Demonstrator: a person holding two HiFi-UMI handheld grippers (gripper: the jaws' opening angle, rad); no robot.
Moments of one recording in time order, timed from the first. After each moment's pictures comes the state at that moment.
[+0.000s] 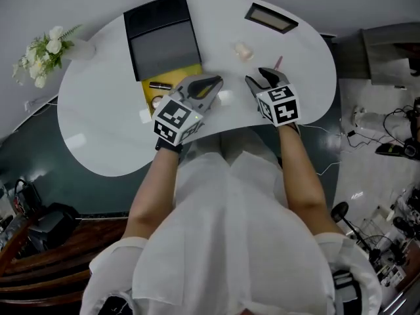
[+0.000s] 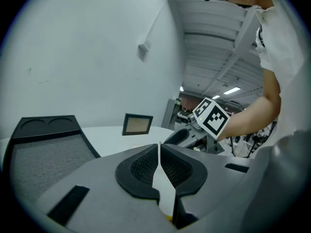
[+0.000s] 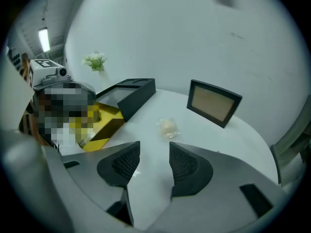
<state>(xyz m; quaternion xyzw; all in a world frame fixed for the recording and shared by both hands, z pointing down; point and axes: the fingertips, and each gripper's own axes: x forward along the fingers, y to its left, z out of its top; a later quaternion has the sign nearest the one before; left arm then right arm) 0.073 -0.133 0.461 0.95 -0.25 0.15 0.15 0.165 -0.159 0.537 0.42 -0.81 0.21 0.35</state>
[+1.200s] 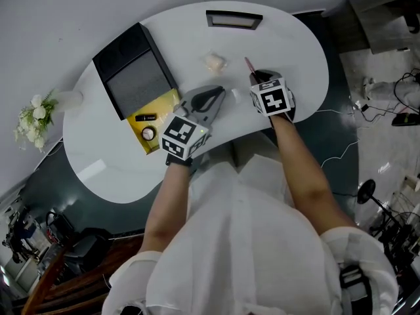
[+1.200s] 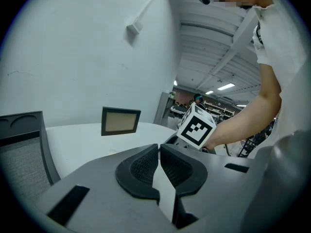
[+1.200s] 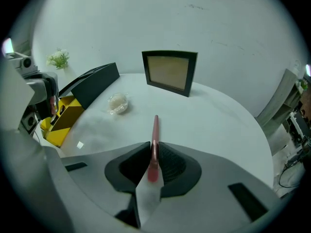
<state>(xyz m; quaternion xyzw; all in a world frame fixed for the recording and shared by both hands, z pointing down) 0.164 -0.148 0.478 0.95 -0.20 0.18 0.16 0.268 -0.180 0.597 0.51 -0.72 0.29 0.37</state>
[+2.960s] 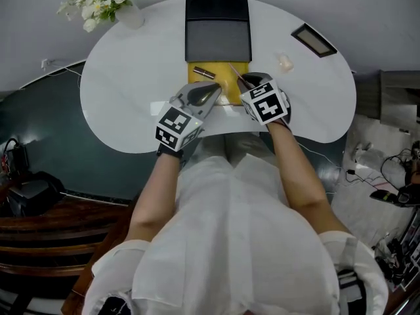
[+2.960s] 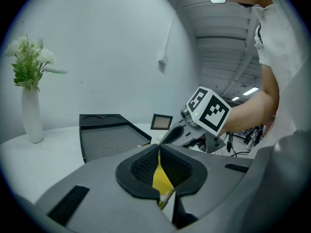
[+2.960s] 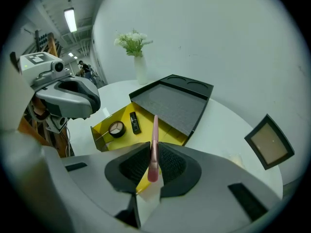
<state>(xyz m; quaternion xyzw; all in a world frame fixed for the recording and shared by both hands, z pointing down) -0.056 -0.088 0.456 0.91 -0.36 0.14 0.15 -0.007 -0.135 0.525 0.28 -0.85 0.14 0.42</state>
